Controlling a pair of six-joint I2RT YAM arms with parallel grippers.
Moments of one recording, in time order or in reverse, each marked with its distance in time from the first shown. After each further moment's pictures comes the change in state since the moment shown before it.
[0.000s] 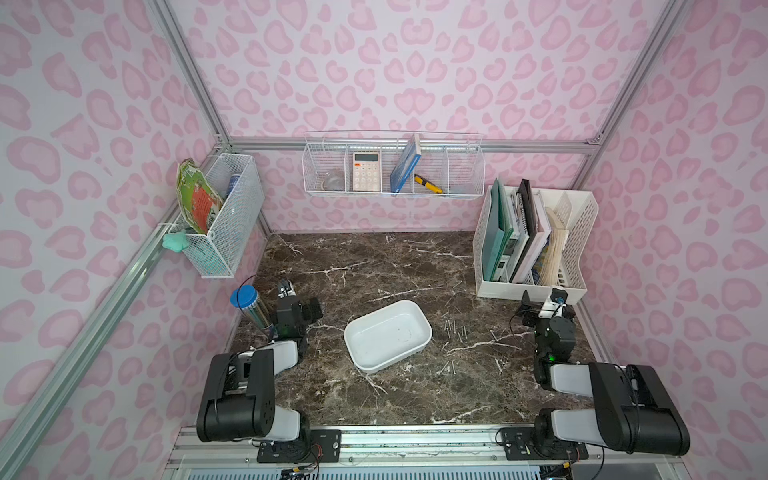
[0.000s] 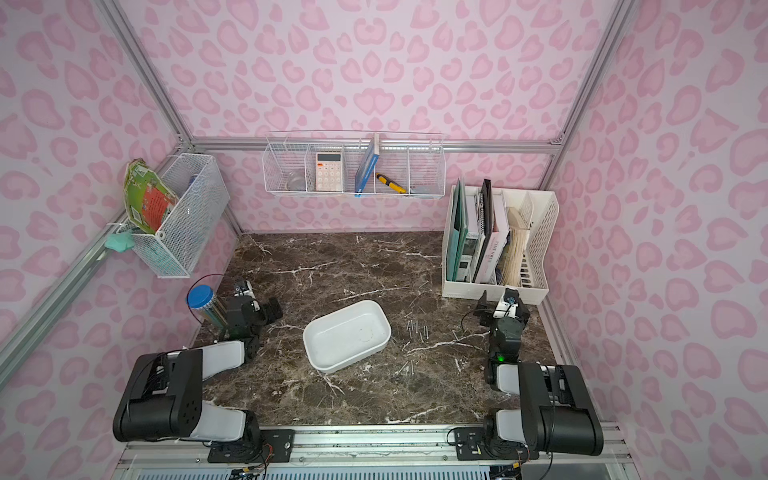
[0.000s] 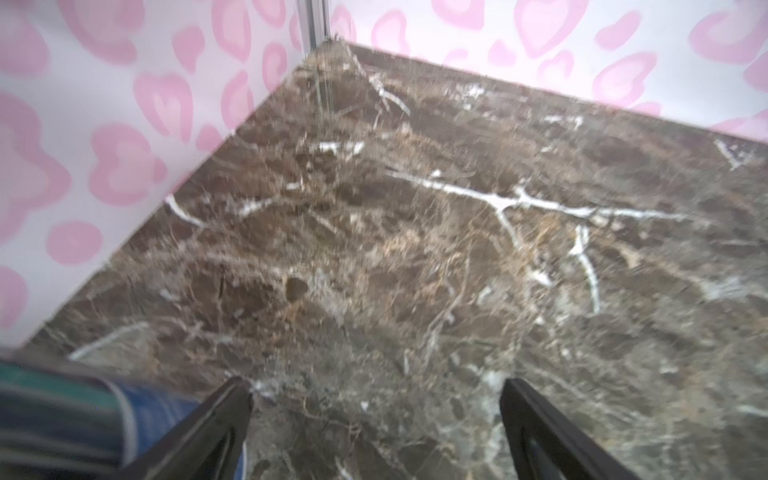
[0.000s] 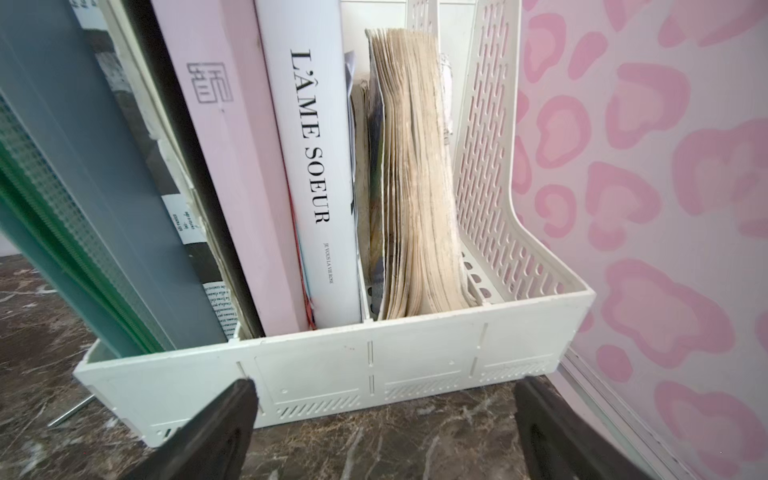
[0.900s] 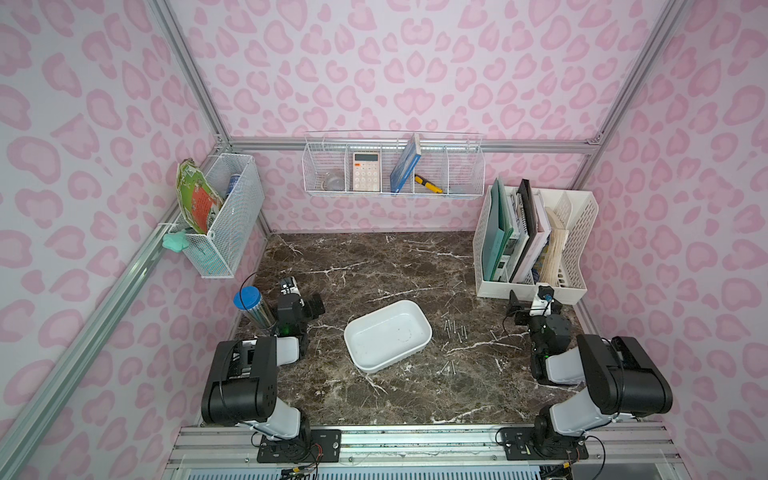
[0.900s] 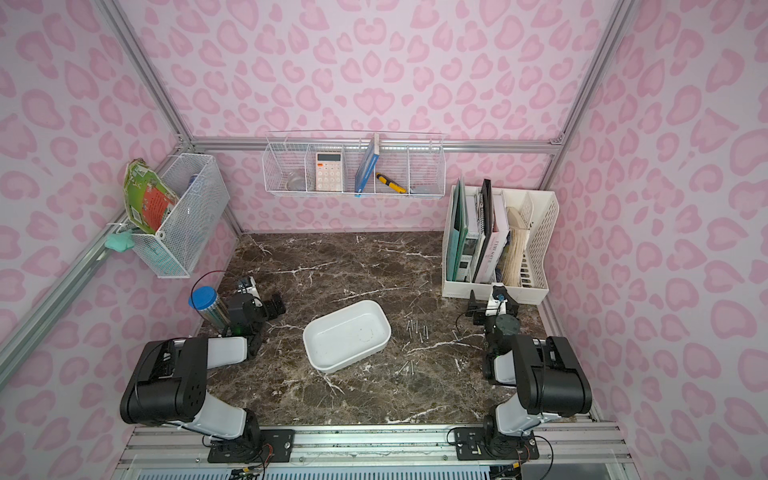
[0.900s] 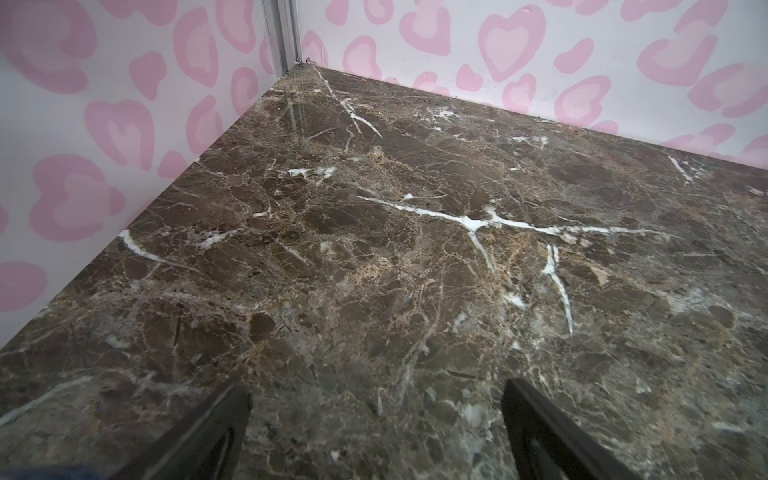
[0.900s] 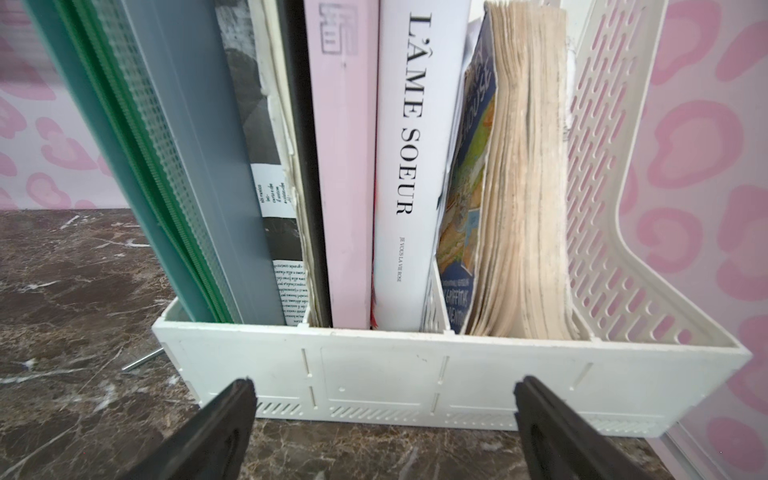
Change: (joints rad) left arm -0.003 0.042 0.042 0.077 0.045 0.018; right arm 0.007 0.190 0.027 0.175 -0.166 -0.064
